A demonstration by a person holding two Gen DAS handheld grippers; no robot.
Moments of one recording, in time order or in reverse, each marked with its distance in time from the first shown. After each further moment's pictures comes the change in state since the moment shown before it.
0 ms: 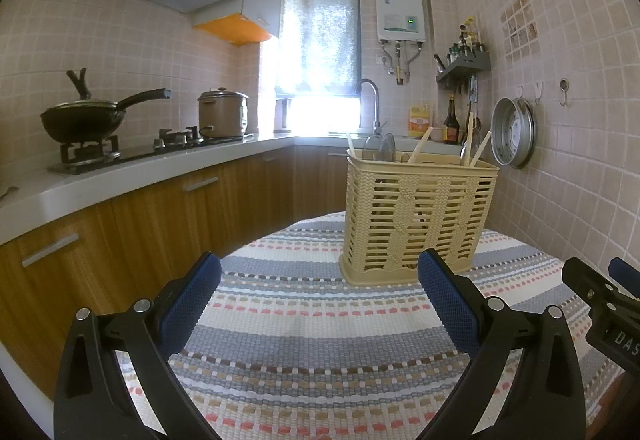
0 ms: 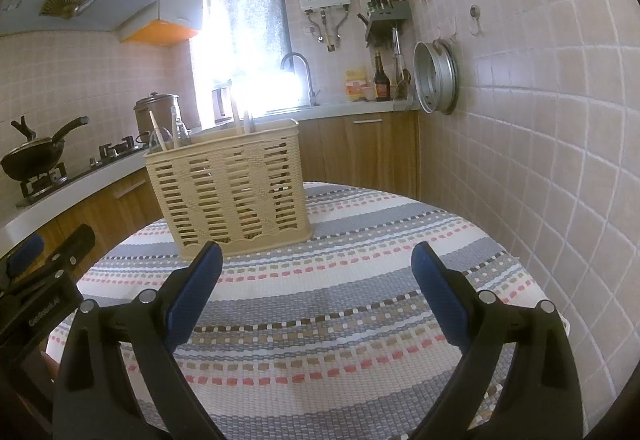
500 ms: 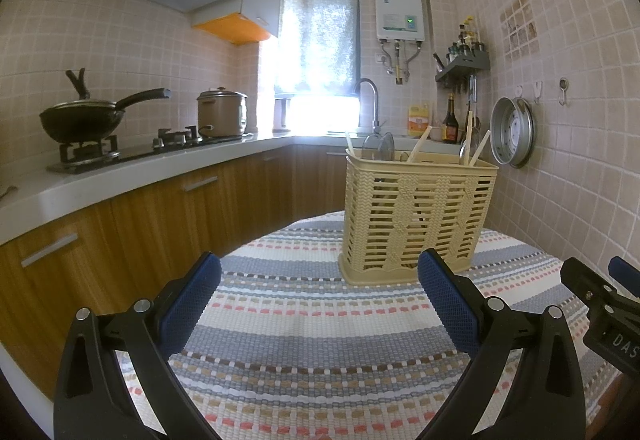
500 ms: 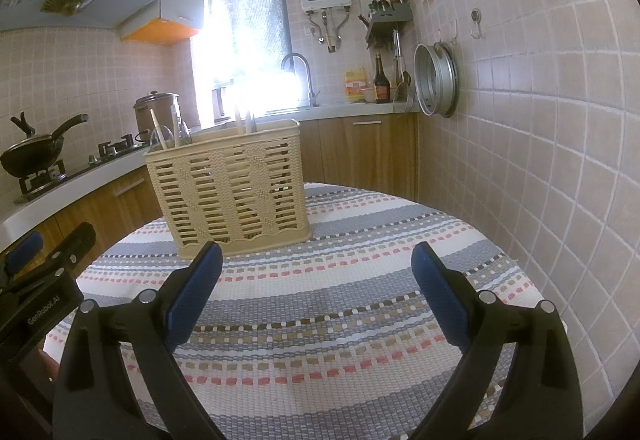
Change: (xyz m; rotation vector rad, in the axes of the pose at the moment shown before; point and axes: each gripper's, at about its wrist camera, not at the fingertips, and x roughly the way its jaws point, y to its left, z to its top) left arm 0.001 0.000 0.000 0.003 0.001 -0.003; right arm 0.001 -0.001 -0.001 -0.009 0.001 -0.003
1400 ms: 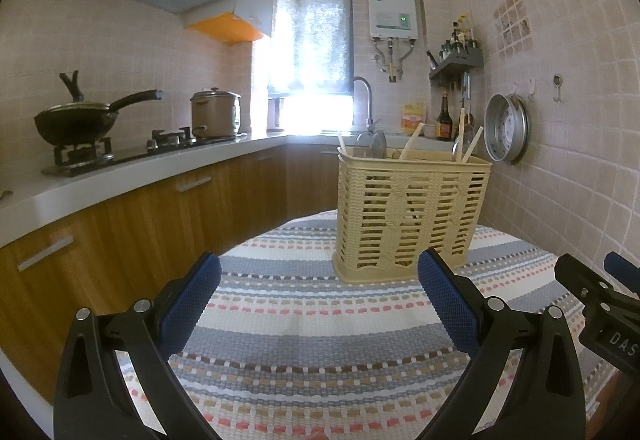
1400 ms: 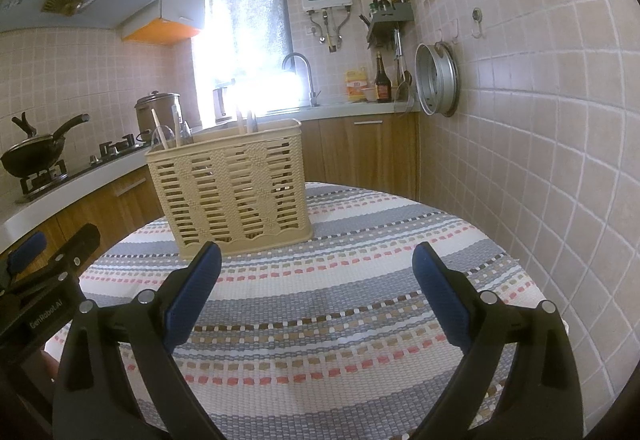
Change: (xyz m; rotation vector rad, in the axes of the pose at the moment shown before) left arm 0.001 0.000 -0.002 0.018 0.002 -0.025; right arm 0.000 0.000 0.001 -0.003 0.003 0.007
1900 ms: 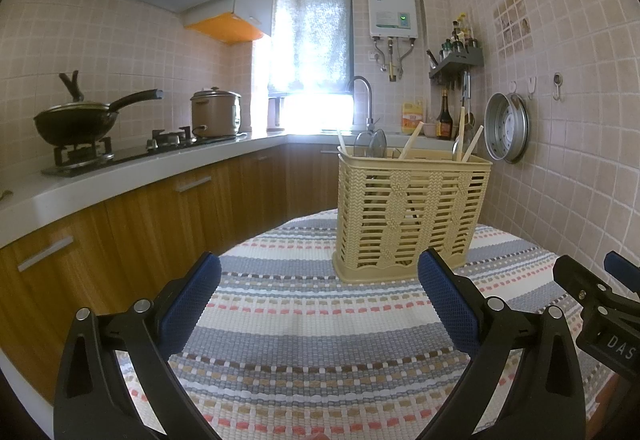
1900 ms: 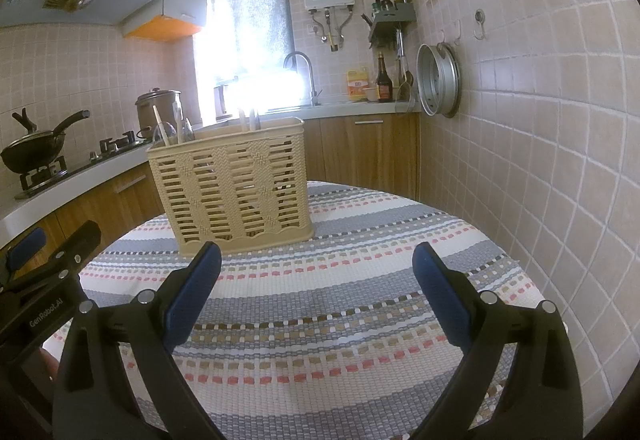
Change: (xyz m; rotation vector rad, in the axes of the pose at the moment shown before) left arm 0.000 0.000 0.000 0.000 0.002 0.001; right arm 0.001 0.001 0.000 -0.014 -0.001 -0.001
